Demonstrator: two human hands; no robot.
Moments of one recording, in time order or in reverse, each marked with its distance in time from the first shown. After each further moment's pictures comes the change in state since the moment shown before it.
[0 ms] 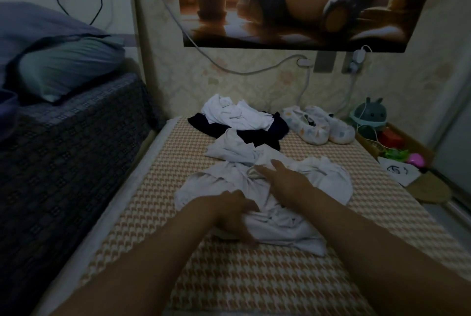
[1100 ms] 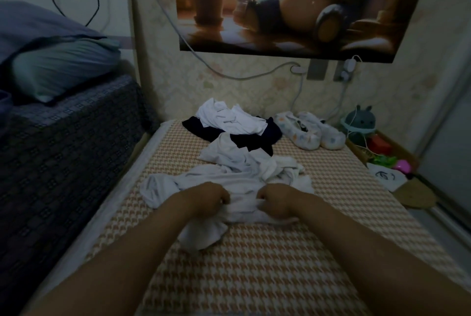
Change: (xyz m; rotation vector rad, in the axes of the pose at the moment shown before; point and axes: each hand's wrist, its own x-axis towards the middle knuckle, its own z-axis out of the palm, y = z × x) left_hand 0.005 -0.042 -0.007 0.017 0.188 0.019; right_hand -0.024 -0.024 -0.032 0.168 -0.330 0.008
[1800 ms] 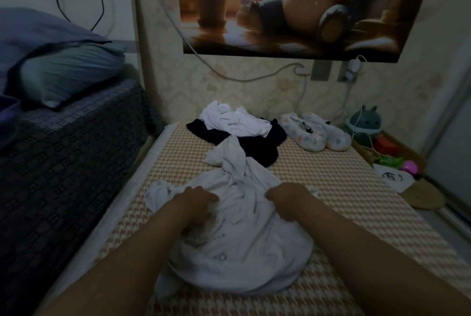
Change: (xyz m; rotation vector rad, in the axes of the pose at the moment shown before) left_hand -0.014 -0.033 0.012 -0.003 -0.077 -0.267; right_hand 0.021 0.014 0.013 -0.292 -0.061 0.192
